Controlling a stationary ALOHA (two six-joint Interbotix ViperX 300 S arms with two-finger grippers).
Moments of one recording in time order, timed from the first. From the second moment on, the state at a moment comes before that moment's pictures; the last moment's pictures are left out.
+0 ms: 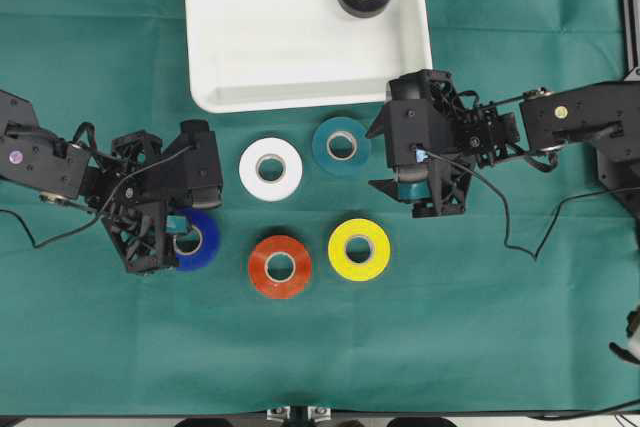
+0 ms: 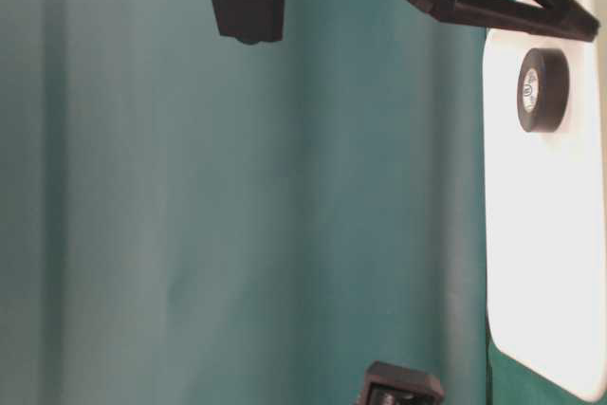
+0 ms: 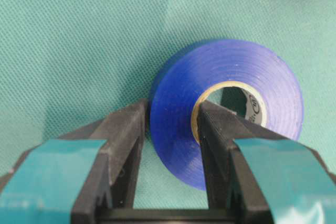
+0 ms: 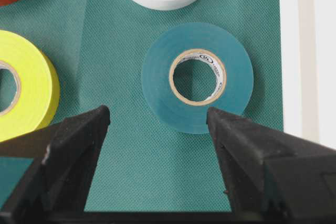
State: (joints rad) left arm -0.26 0.01 0.80 -0.03 0.29 -0.45; right arm 0.08 -0.10 0.81 -0.26 0.12 0.39
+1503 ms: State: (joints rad) left arm 0.04 -0.17 0.76 -0.02 0.38 -0.23; right arm 0.08 -0.10 0.81 -0.26 0.09 0.39
